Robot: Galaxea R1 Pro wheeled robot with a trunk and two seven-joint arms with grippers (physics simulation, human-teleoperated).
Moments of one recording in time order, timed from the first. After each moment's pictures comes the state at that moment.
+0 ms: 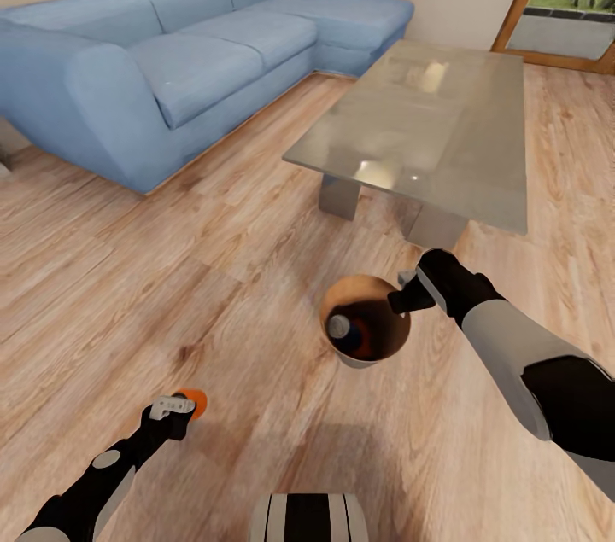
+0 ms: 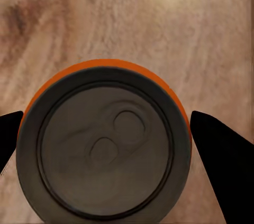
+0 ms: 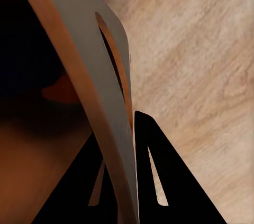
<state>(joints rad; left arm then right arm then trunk) -0.49 0.22 -0.06 -0.53 0.10 -0.18 -0.29 -1.24 -0.10 0.33 -0.44 -0.04 1.05 0.31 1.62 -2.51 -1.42</state>
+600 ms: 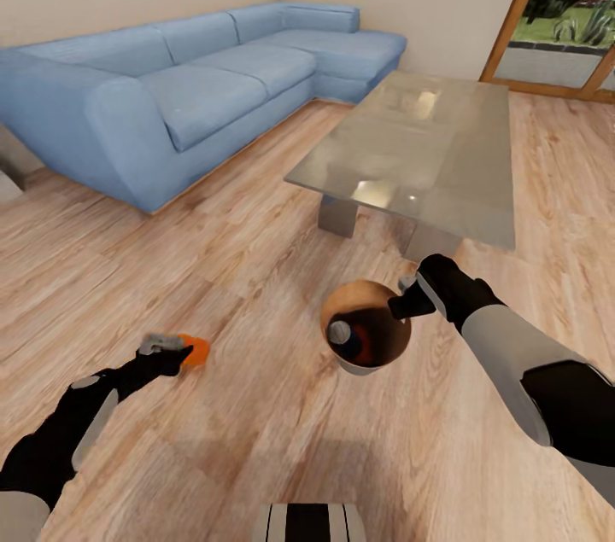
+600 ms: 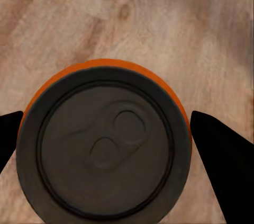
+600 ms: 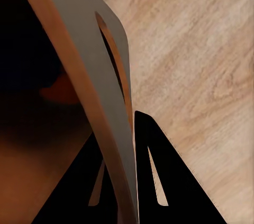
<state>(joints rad) -0.52 0.31 -0.01 -1.01 0.23 0.31 -0.41 -1.22 -0.10 0.32 -0.43 -0.04 1.04 0.31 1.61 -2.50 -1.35</state>
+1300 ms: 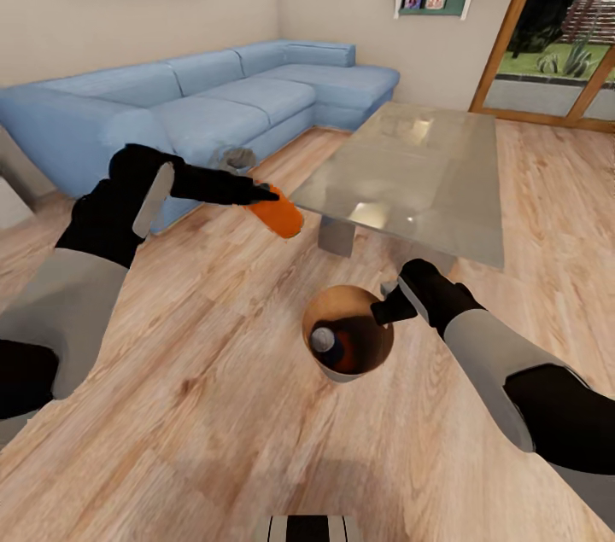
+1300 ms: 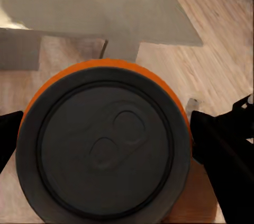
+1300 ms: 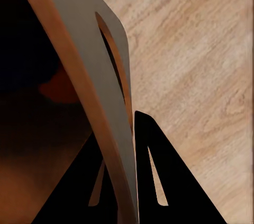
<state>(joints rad) -1.38 0.15 -0.30 -1.01 0.27 1.05 -0.78 -1.20 -0.03 0.33 -0.43 -0.03 1.04 0.31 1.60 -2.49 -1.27</state>
